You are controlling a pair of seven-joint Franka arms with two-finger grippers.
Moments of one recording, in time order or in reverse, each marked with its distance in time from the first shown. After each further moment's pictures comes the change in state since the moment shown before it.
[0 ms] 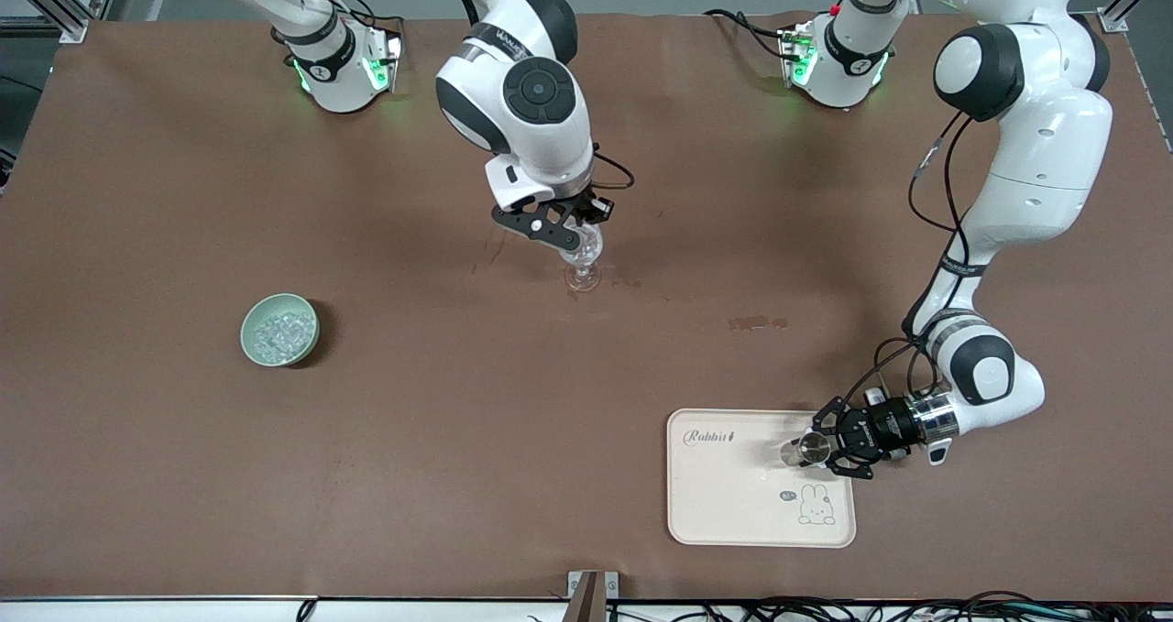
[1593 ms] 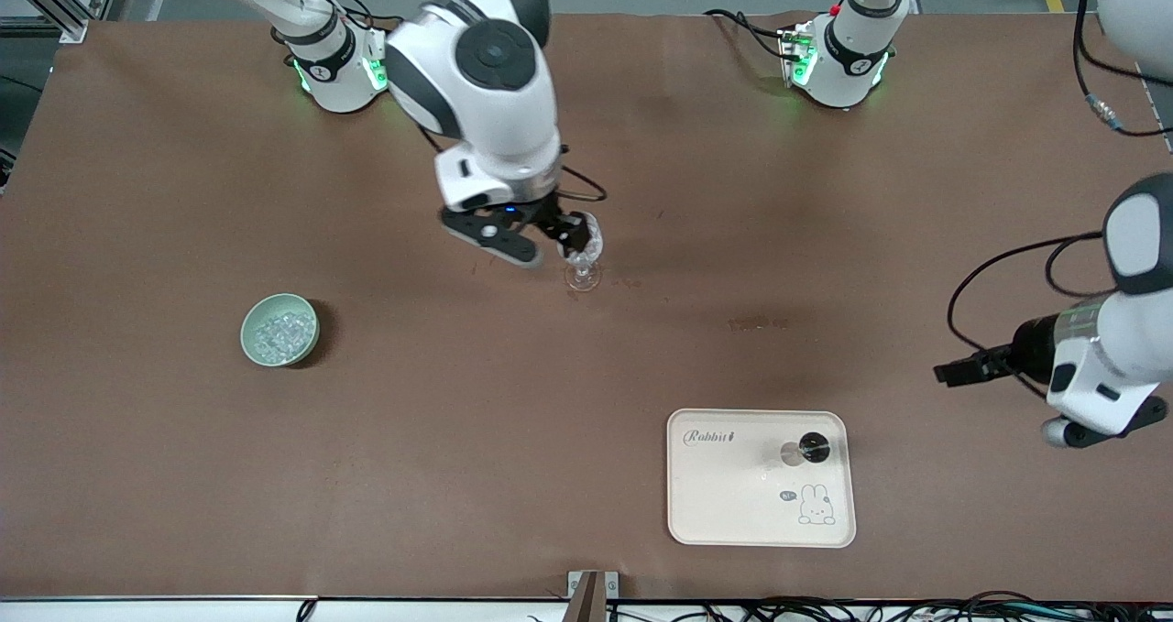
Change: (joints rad) left arm 0.042 -0.591 -0.159 0.037 1.414 -0.420 0.563; right arm -0.079 -0.065 -0.008 0.178 -0.138 -0.162 -0.009
